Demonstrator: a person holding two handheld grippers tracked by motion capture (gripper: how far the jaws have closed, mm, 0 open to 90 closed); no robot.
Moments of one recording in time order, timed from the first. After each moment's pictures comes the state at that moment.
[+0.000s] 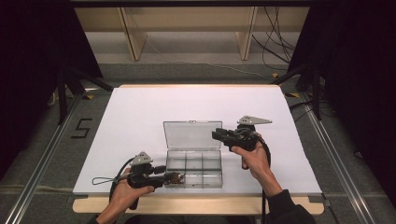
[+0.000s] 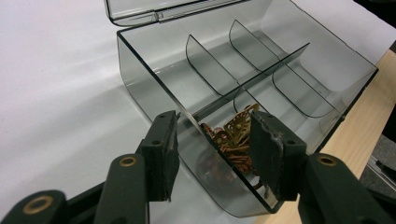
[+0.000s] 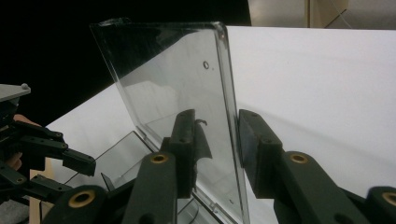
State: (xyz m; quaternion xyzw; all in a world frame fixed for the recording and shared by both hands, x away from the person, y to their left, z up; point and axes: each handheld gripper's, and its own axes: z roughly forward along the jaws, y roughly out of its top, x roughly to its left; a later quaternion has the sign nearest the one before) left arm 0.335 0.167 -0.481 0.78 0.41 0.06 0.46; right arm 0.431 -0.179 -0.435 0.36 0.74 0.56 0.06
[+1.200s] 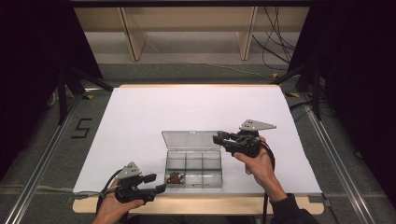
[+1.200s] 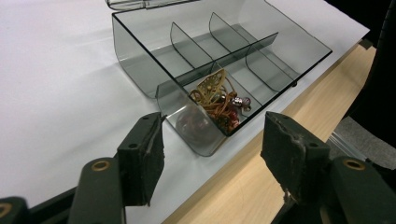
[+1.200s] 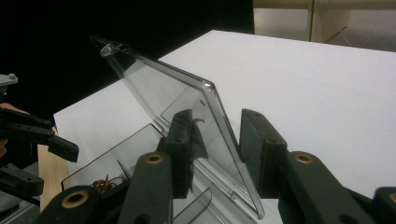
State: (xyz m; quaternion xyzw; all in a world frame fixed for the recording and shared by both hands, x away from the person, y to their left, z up) left arm 0.295 0.189 -0.474 0.78 0.40 0.06 0.48; right arm 0.404 -0.181 -0.420 0.33 0.75 0.56 0.07
